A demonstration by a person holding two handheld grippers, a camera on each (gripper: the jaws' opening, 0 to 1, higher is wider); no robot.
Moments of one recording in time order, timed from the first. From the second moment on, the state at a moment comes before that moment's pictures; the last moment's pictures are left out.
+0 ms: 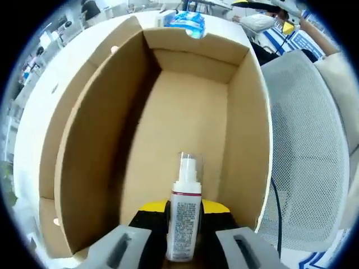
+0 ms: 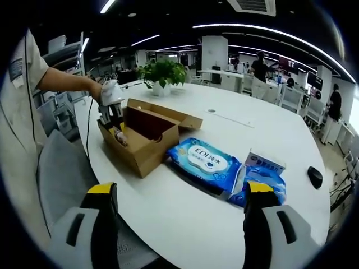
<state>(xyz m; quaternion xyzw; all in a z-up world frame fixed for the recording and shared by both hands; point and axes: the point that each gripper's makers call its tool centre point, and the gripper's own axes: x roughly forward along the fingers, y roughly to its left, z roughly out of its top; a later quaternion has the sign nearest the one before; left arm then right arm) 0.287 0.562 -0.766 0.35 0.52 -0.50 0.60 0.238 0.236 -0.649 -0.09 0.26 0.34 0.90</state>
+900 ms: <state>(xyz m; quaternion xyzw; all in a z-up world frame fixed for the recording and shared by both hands) 0.283 0.485 -0.688 0.31 0.40 -0.54 0.67 0.233 0.295 -0.640 -0.07 0.23 0.40 0.89</state>
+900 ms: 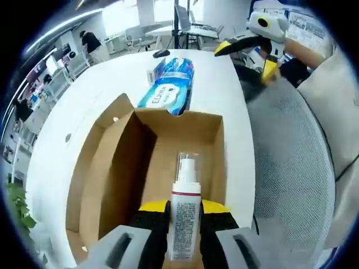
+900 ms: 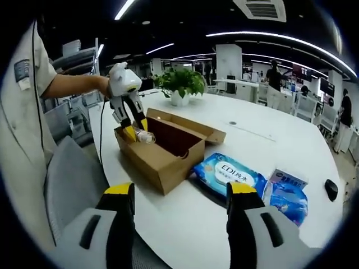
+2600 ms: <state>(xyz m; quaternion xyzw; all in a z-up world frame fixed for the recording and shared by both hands) 0.238 0.411 -0.601 -0.02 0.27 -0.60 0.75 0.248 0.415 -0.580 0.15 0.14 0.53 0.82</state>
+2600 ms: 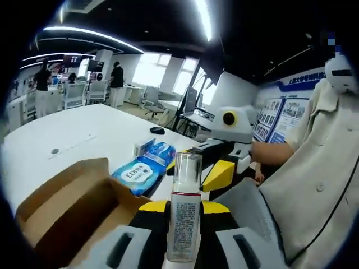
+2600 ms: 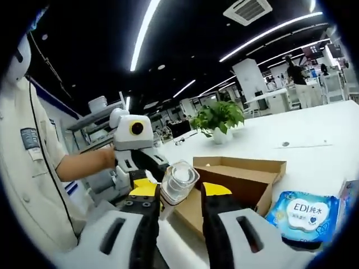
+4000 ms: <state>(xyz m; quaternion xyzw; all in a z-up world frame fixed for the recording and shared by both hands) 0.230 0.416 -0.610 0.06 0.28 -0.61 0.74 0.240 0.434 -0.572 0.09 0.14 0.58 0.80</state>
